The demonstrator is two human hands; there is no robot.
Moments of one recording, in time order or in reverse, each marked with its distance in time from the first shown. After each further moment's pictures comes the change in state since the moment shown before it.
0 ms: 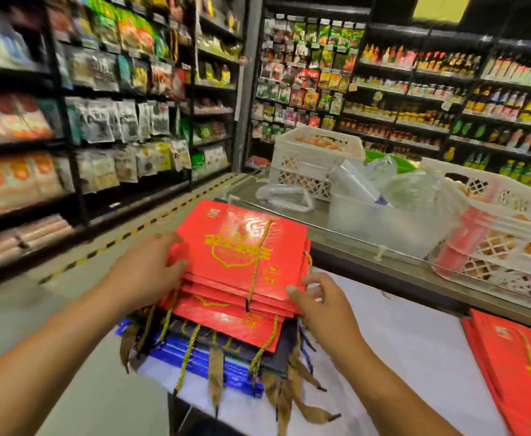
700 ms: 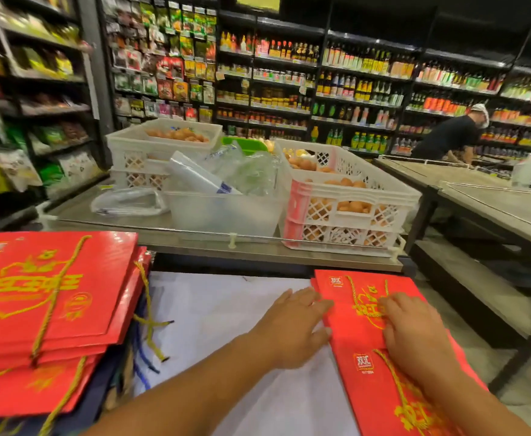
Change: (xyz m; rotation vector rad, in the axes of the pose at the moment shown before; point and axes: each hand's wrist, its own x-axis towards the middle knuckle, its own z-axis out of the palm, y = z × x) left_hand -0.056 0.399 0.226 -0.135 -0.419 1.032; right_hand -0.074 0.184 -0.367 -1.316 0.334 0.050
